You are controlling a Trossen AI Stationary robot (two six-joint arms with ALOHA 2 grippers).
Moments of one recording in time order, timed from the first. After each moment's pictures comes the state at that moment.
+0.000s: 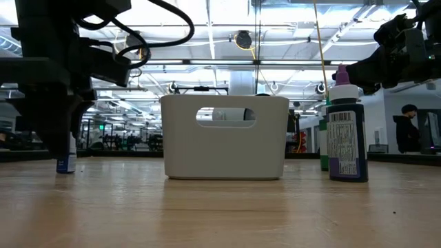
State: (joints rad) left arm -0.43 1.67 0.96 -0.80 -0.16 -0.75; right arm 0.02 0.14 0.02 0.08 0.26 0.04
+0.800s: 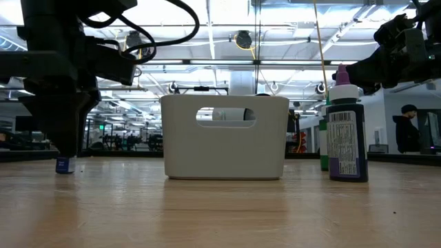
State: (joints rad) left arm -0.42 1.67 0.96 -0.75 -0.14 -0.74; right arm 0.02 0.14 0.02 0.08 0.26 0.04
